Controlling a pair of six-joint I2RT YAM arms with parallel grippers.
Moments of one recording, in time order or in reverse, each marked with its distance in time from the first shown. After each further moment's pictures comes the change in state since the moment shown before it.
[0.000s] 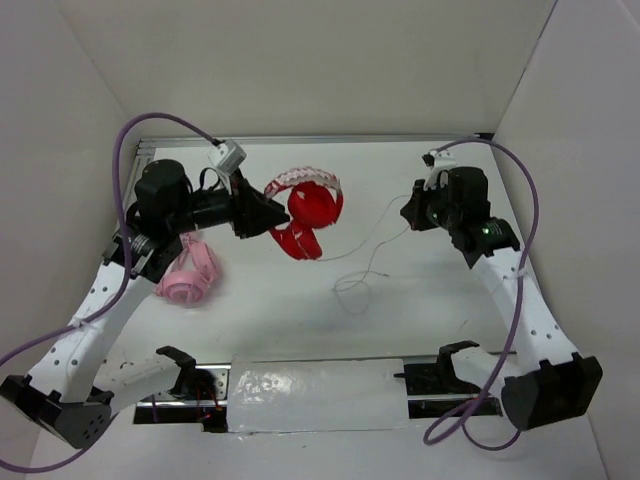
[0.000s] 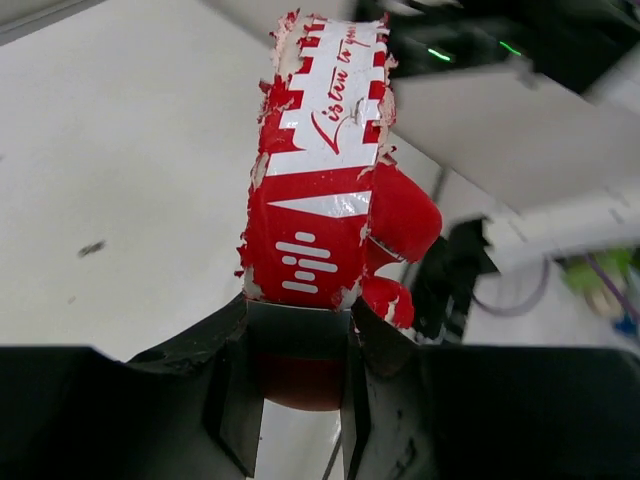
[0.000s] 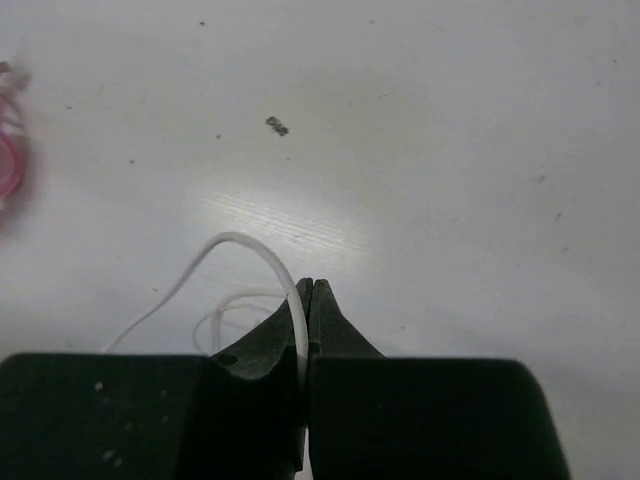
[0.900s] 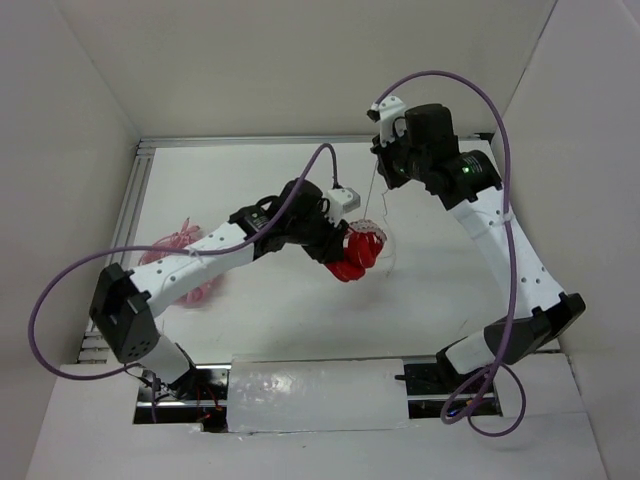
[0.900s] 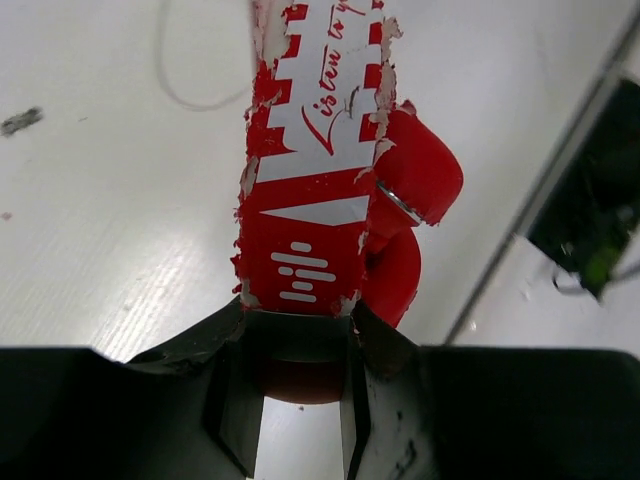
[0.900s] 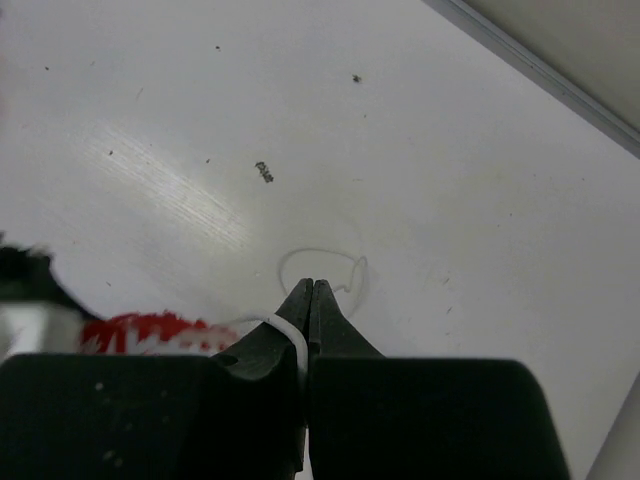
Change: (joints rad) left arm -0.394 0.471 0.074 -0.124 -0.290 0.232; right arm 0.213 0.424 0.732 -0.367 0.178 -0.324
